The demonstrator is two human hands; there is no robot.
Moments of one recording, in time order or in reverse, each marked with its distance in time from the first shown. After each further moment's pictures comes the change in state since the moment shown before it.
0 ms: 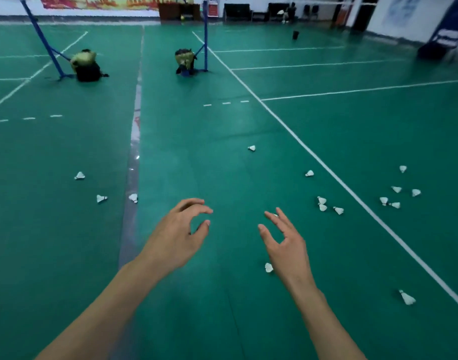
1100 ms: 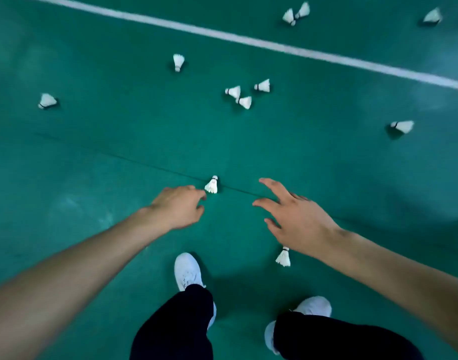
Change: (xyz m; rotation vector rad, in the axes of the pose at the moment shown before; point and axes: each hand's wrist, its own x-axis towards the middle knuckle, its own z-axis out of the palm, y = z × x) left_hand 0.757 -0.262 0.752 0.729 -1.227 0.744; right_hand 0.584 0.562 0.124 -0.698 -0.240 0.581
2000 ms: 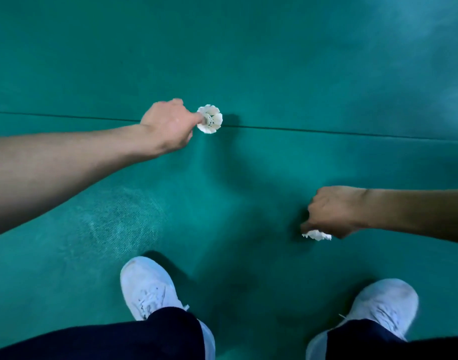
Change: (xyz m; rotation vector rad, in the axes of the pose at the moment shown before) left_hand 0.343 -0.008 0.243 0.433 0.238 0.322; right_hand 0.095 0.178 0.394 -0.453 -0.644 -0.464
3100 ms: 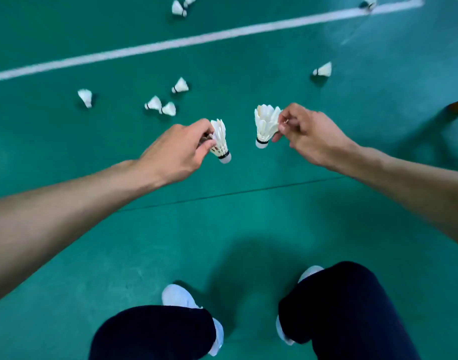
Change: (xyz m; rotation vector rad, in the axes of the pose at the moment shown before) left_hand -0.132 0.085 -0.492 -0.503 0.269 0.161; right_hand -0.429 0.023 -0.236 1.117 1.236 0.780
